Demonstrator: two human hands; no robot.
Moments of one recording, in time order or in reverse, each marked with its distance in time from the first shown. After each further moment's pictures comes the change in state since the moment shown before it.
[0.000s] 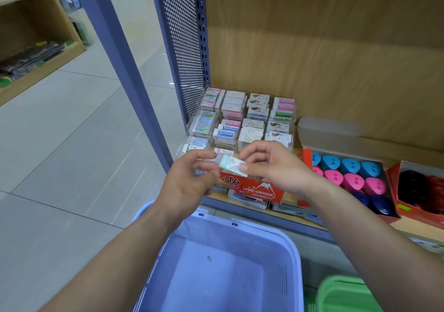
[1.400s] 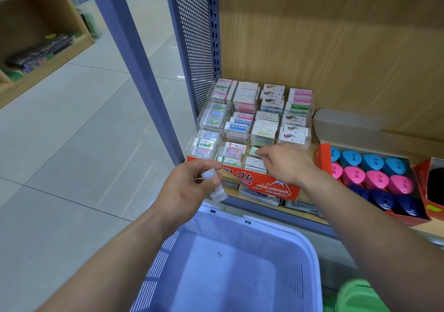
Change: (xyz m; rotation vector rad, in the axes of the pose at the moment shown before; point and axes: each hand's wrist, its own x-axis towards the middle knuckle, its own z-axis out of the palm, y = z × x) left_hand 0.002 -0.024 -0.023 0.149 -0.045 -0.053; right_hand 0.064 0.059 -0.010 -1.204 0.040 -0.009
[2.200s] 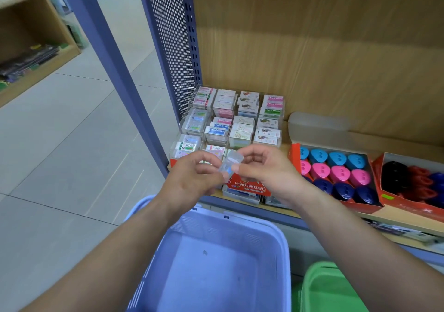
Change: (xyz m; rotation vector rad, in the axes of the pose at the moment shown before) left_hand -0.012 0.038 0.035 -0.151 -0.098 -0.005; right_hand -0.090 -0.036 -0.043 1.406 0.086 0.046
